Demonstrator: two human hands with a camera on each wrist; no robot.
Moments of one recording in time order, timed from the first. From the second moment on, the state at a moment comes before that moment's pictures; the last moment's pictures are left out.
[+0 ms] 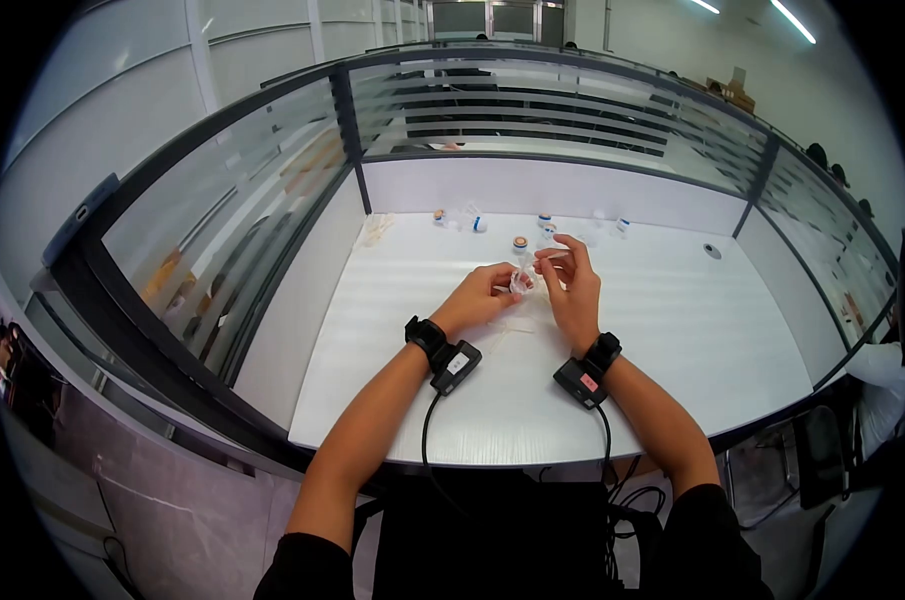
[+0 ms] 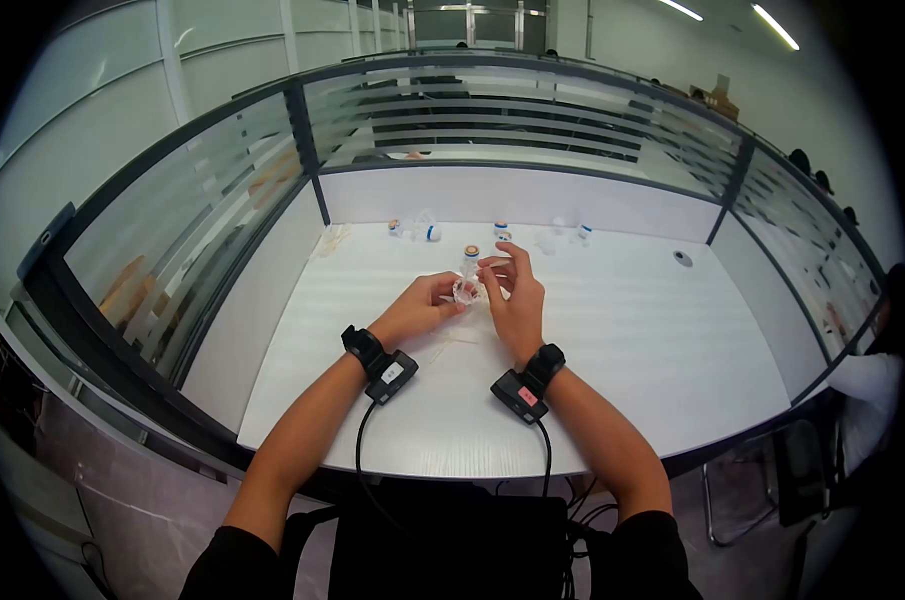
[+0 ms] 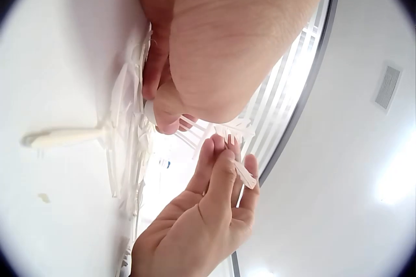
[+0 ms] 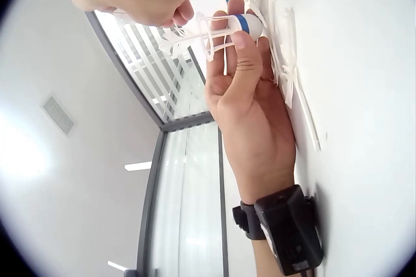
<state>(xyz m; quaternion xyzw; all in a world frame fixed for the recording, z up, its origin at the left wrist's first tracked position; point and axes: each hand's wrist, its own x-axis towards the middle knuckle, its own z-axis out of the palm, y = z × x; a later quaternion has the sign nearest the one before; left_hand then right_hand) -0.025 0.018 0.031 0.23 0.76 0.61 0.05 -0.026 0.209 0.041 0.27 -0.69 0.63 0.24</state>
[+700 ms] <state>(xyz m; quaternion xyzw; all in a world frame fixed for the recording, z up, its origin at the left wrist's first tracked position) -0.024 0.018 0.035 0.24 0.76 0.60 0.04 -0.031 0.209 0.037 0.27 -0.71 0.57 0.30</state>
